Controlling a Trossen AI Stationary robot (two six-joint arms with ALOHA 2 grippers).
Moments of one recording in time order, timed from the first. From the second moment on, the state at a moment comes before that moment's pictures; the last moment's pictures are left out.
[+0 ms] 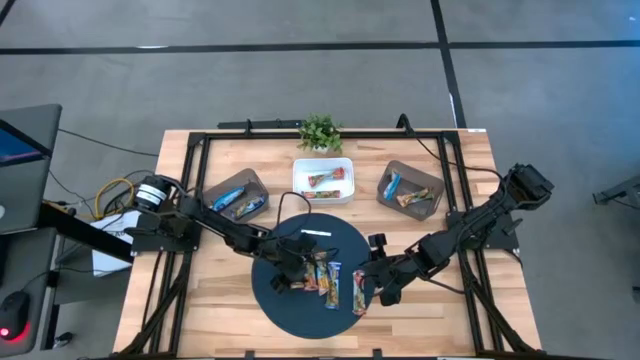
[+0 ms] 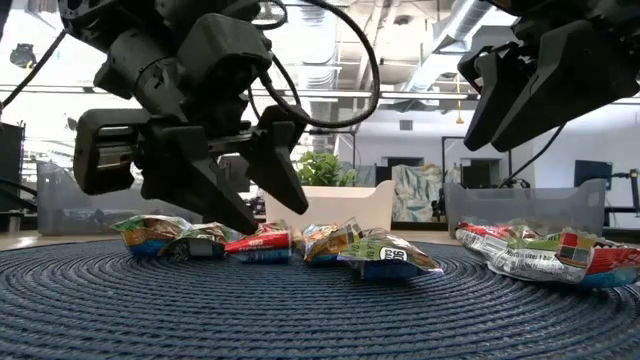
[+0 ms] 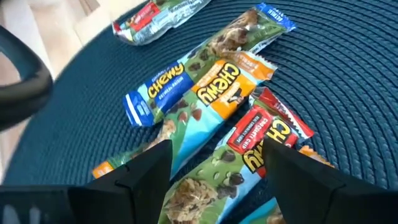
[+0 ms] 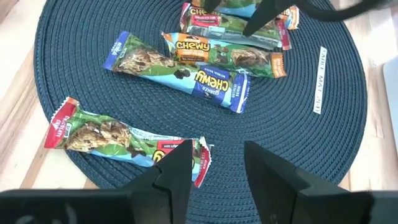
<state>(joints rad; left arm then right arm) -0.28 1.79 0.79 0.29 0.05 0.44 0.57 1.54 0.87 -0.29 0.36 0.13</state>
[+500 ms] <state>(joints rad) -0.25 1.78 0.79 0.19 0.05 0.31 0.57 1.54 0.87 -0.29 0.36 0.13</state>
